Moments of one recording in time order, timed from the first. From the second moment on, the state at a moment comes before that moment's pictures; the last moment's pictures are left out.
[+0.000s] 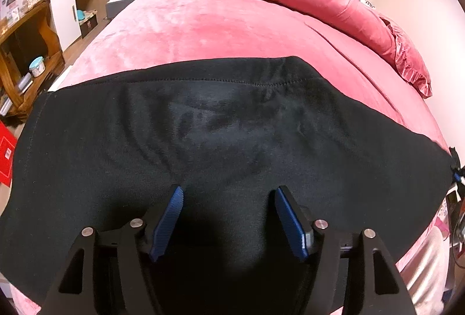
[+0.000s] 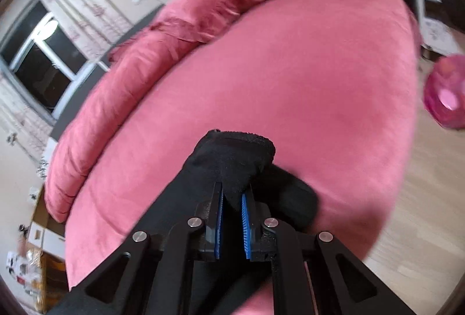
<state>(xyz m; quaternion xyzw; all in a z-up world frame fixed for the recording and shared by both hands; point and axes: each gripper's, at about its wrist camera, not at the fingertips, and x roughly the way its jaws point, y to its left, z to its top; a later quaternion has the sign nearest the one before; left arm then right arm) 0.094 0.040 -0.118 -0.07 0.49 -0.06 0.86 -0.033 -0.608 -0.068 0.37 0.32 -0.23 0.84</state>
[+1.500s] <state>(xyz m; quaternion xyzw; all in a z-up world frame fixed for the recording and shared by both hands) 0.135 0.012 -0.116 -0.04 0.49 -0.11 0.86 0.217 -0.118 -0.119 0.04 0.52 0.26 0.81</state>
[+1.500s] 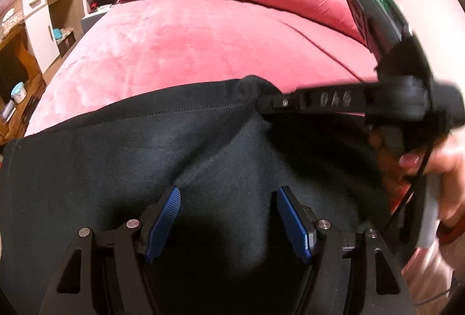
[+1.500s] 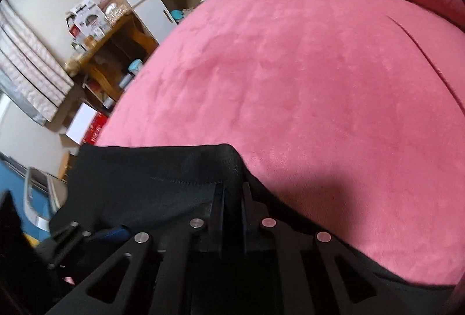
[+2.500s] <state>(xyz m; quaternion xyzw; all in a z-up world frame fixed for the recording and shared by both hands) 0.199 -0.063 -0.115 0.06 0.45 -0.11 0.89 0.110 -0.307 -0.129 0.14 0.41 0.08 0.90</state>
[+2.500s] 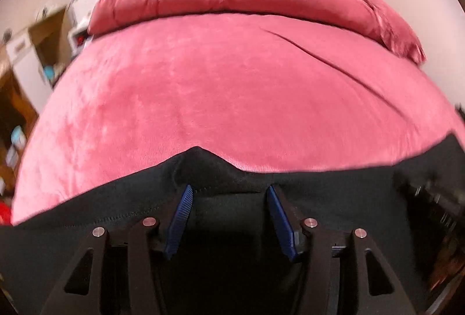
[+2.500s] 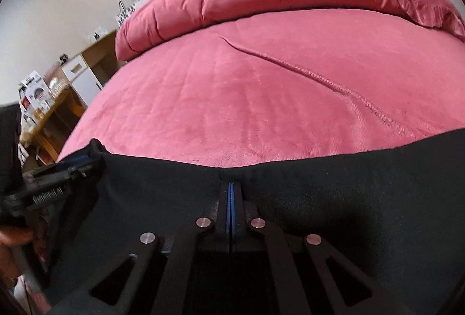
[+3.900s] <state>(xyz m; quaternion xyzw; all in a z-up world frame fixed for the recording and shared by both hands) 0.100 0.026 -0.102 -0.05 0.47 -0.05 0.88 -0.053 -0.622 -0.092 0.48 0.26 -0.21 0.81</state>
